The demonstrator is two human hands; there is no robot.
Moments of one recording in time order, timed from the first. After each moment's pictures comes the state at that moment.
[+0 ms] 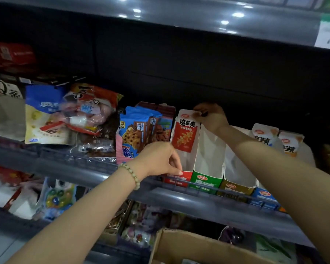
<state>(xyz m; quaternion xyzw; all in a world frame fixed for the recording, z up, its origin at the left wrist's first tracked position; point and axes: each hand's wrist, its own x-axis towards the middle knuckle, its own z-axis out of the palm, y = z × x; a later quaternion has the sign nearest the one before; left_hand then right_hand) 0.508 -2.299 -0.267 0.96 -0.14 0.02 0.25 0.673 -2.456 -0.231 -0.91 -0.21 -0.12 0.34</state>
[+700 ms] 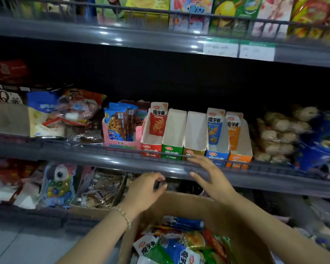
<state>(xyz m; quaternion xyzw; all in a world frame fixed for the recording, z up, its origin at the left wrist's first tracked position) 0.376 -2.375 -0.351 0.95 -0.08 0.10 0.29 0.425 -2.602 -0.319 -0.89 -0.29 -0.06 0.35</state>
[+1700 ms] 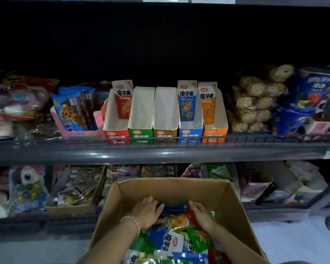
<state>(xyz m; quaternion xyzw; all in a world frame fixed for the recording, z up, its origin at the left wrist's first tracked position) 0.402 -2.443 -0.491 0.96 -0.09 -0.23 0.13 0.399 -2.661 -0.523 -0.80 0.13 0.23 0.54</state>
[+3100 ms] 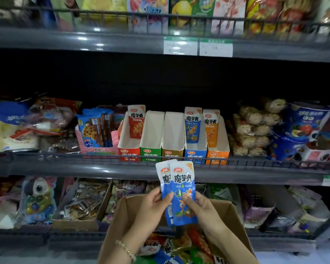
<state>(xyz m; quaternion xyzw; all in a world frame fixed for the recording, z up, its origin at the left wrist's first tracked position) 0.352 -2.465 -0.359 0.68 0.00 -0.02 0.74 0.371 -2.623 -0.371 -0.64 -0.04 0.13 0.76</state>
